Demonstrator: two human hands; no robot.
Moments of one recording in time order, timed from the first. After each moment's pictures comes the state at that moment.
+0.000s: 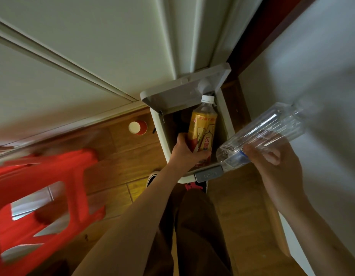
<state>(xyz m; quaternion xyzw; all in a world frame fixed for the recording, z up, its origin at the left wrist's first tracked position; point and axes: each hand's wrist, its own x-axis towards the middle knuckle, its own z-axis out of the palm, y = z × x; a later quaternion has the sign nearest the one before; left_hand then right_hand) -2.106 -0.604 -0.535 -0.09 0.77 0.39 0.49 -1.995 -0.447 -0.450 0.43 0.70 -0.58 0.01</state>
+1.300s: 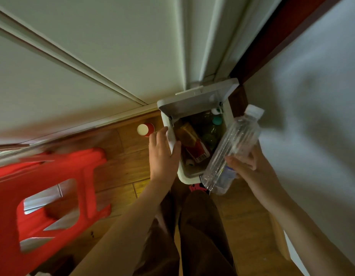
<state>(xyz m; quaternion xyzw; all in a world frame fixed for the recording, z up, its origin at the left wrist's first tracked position) -2.115 -0.657 -0.508 0.00 0.91 0.36 0.19 -2.009 -0.467 -0.447 0.35 0.64 -0.66 0.14</state>
